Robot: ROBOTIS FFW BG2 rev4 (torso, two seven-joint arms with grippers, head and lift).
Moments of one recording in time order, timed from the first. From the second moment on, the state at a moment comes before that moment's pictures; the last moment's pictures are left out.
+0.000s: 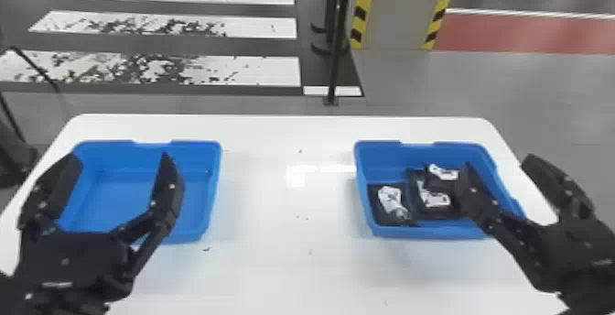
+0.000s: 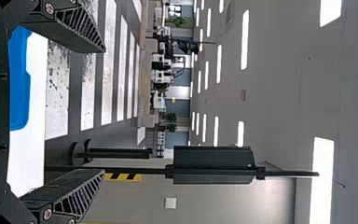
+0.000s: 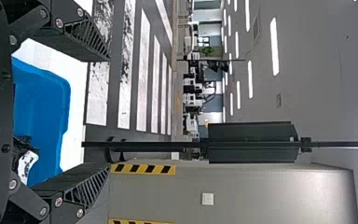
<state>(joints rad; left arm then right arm) 0.73 0.06 -0.06 -2.40 0.00 -0.07 0.08 0.72 -0.14 -0.21 -2.46 -0.25 0.18 0.18</state>
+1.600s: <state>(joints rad) 0.72 0.06 -0.07 -2.40 0.01 -0.06 0.08 0.46 -0.18 -0.23 -2.34 -0.25 0.59 0.23</state>
